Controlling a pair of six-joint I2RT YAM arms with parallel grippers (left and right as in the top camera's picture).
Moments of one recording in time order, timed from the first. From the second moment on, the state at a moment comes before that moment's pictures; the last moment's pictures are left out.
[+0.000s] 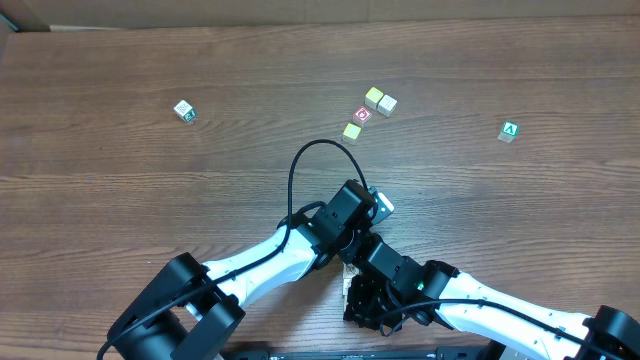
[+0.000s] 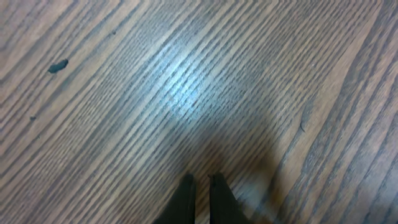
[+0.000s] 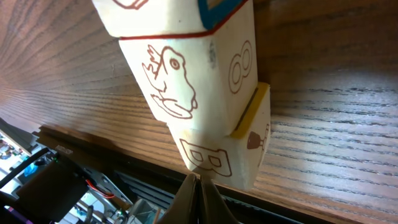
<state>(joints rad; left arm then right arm) -0.80 1.67 0.82 -0.19 0.03 0.11 0.95 1.37 0.55 -0.38 -0.50 1.28</state>
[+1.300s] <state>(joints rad) -0.69 1.67 0.82 -0.19 0.02 0.04 1.09 1.18 0.63 -0.74 -0.22 1.38</state>
